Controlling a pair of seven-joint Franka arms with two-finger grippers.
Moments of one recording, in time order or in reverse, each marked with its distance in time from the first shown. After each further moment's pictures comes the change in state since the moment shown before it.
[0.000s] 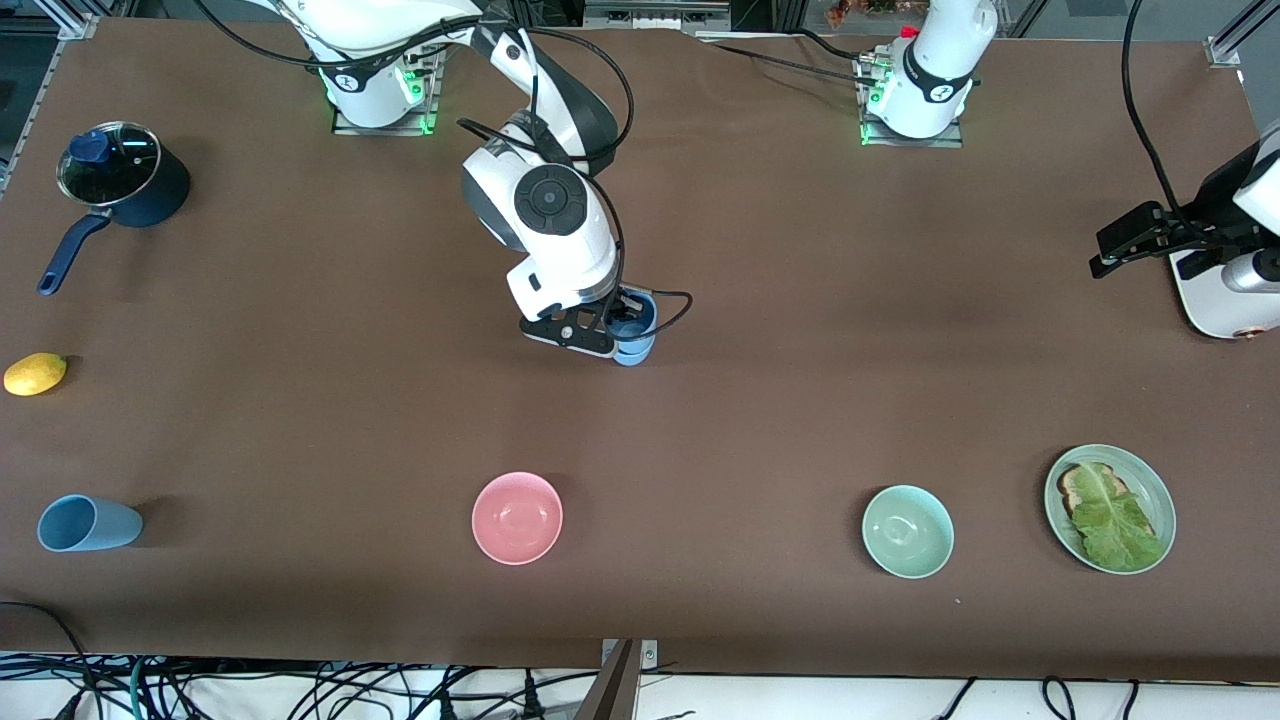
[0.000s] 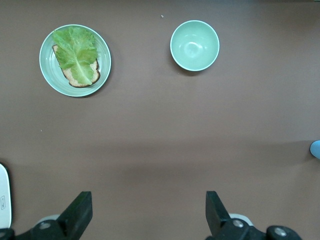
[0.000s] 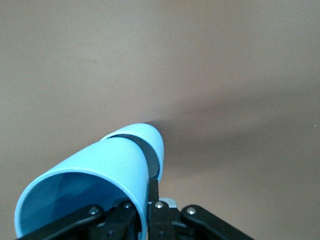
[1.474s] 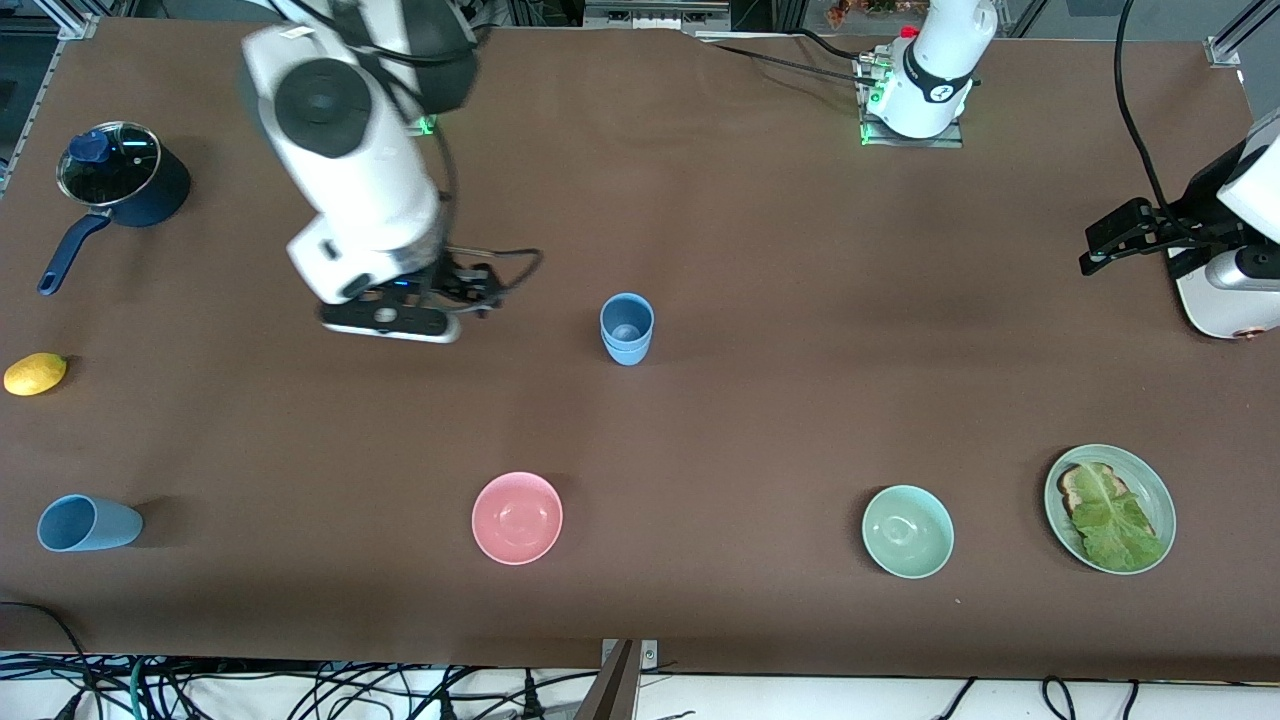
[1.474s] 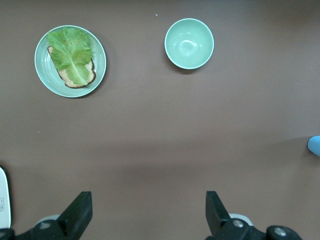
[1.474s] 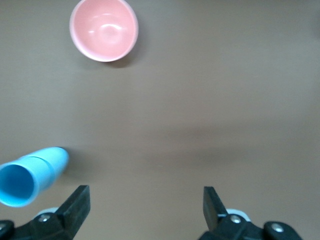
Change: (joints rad) left arm -0.014 -0.008 -0.001 0.000 0.000 -0.007 0.004; right arm -0.005 -0.324 -0.344 0.054 0.027 -0.402 -0.556
